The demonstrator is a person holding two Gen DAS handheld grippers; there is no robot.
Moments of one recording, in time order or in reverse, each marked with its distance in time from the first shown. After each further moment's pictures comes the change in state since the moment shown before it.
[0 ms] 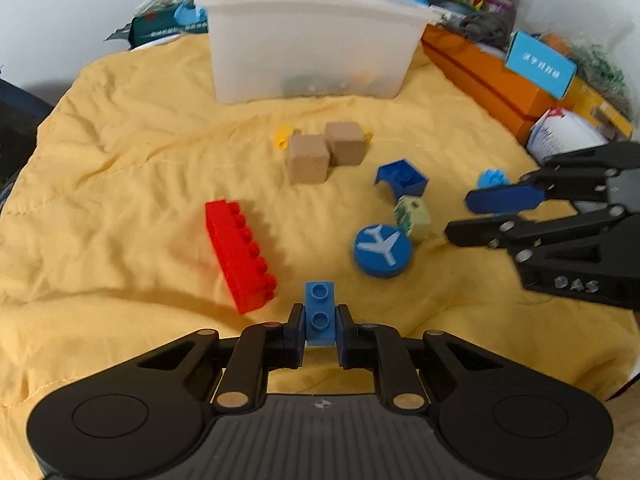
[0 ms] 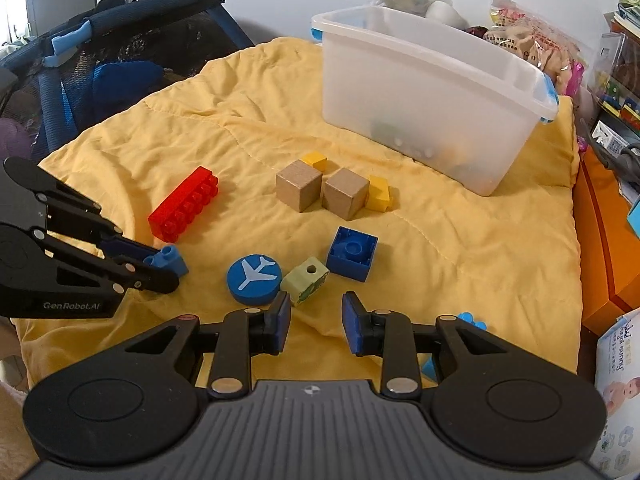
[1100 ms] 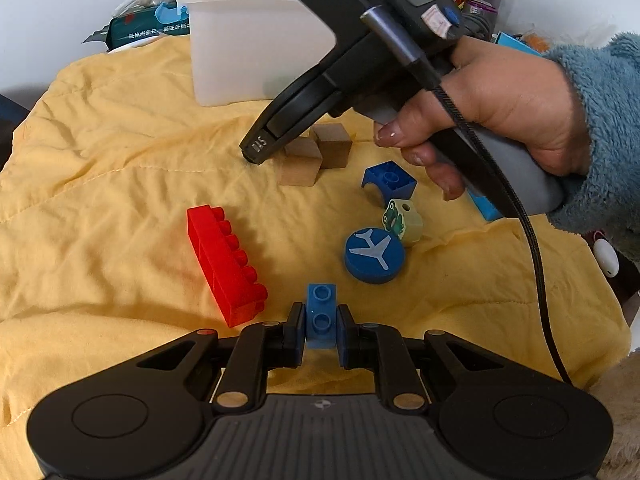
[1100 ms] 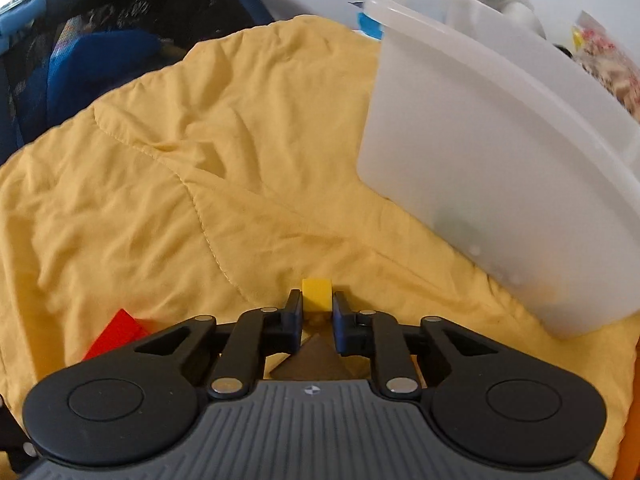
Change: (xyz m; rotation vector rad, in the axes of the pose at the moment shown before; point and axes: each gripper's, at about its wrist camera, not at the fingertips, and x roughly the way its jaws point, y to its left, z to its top) left arm 0.010 0.009 0.002 0.021 -0.008 -0.070; right arm 0.136 0.023 0.110 -0.143 0.084 0.014
